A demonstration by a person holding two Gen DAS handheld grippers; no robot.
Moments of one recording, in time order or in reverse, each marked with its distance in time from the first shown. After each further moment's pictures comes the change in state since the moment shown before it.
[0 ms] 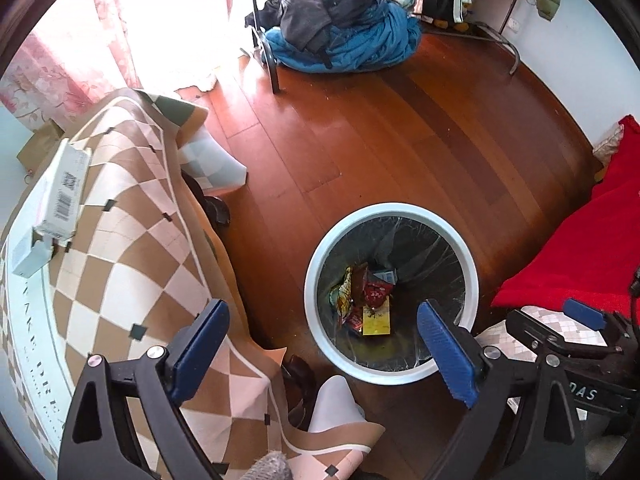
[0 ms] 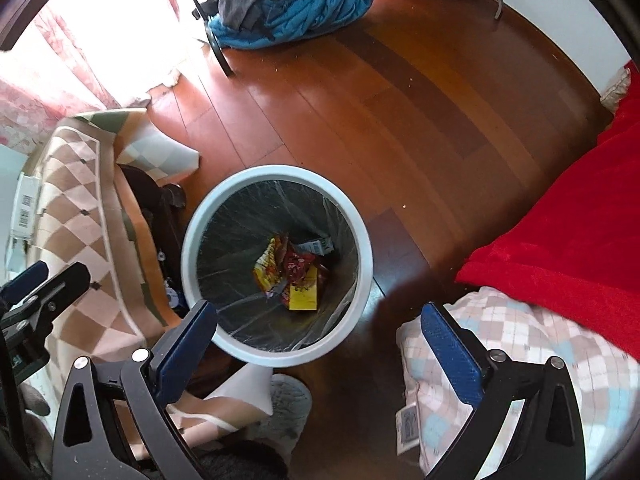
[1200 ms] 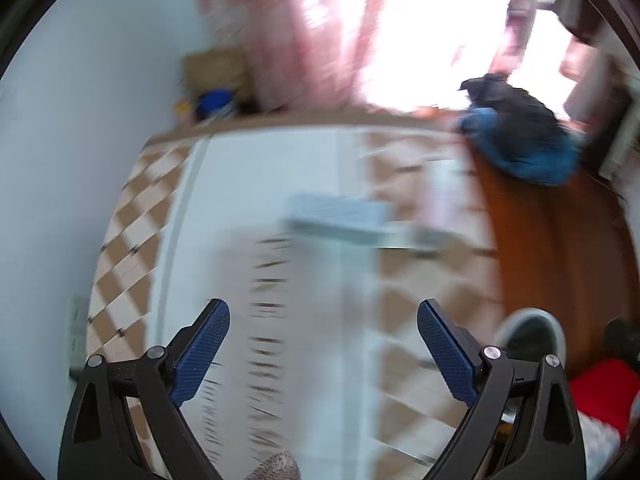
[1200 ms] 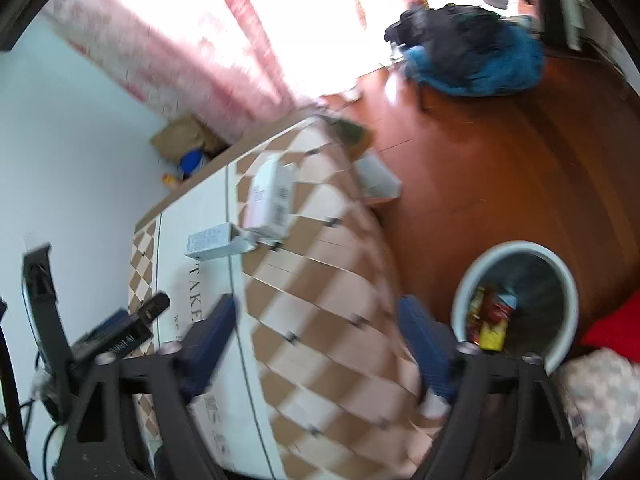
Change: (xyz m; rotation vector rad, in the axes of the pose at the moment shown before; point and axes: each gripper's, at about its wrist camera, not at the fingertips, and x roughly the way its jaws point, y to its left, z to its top) left arm -0.101 0.326 -0.078 -0.527 -0.082 0.252; right arm -0.095 0.333 0.006 -0.263 -0.048 0.349
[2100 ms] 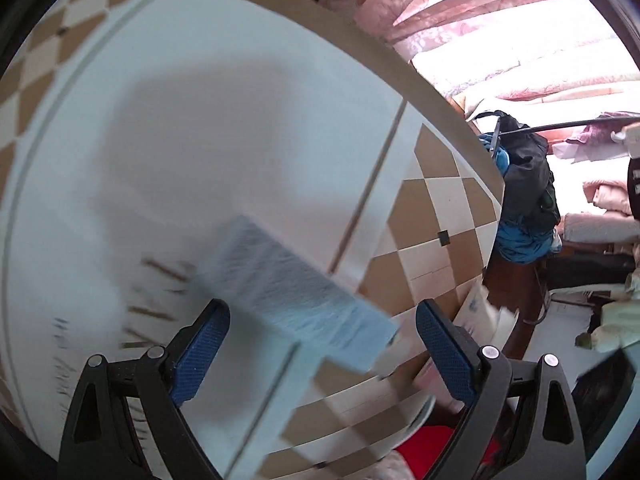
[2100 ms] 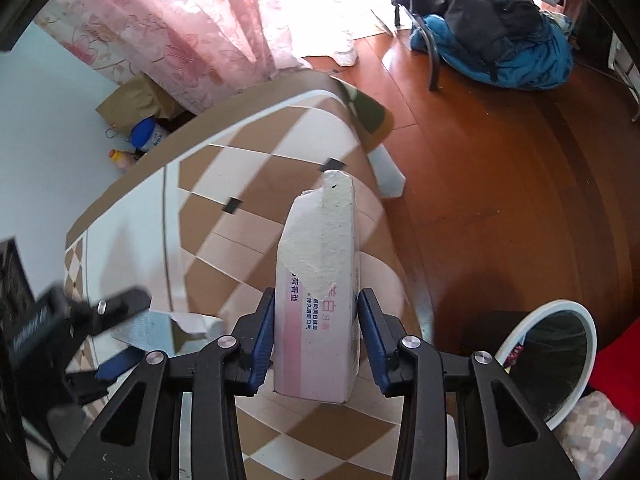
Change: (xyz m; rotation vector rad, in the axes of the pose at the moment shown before) left arm 0.150 0.016 0.074 -0.500 0.376 -0.364; right arm 0.160 0.017 0.097 -0.008 0.133 -0.153
